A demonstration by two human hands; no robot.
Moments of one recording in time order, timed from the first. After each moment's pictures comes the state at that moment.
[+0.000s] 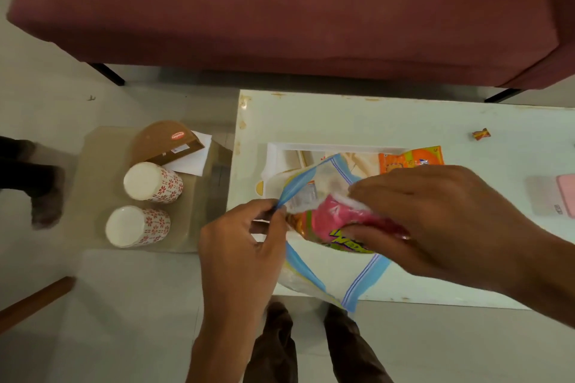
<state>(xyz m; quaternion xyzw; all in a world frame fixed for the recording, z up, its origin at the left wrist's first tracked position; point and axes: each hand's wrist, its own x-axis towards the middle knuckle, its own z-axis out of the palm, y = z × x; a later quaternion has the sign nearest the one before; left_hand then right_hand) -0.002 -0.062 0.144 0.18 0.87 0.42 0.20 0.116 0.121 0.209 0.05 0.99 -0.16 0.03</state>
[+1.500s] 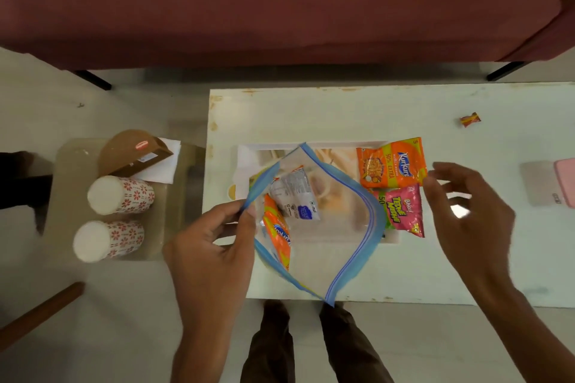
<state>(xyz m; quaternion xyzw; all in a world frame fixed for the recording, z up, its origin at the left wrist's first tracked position) 0.030 -0.007 0.136 0.15 0.86 0.46 0.15 0.230 0.193 0.070 0.52 0.75 -0.34 -0.23</state>
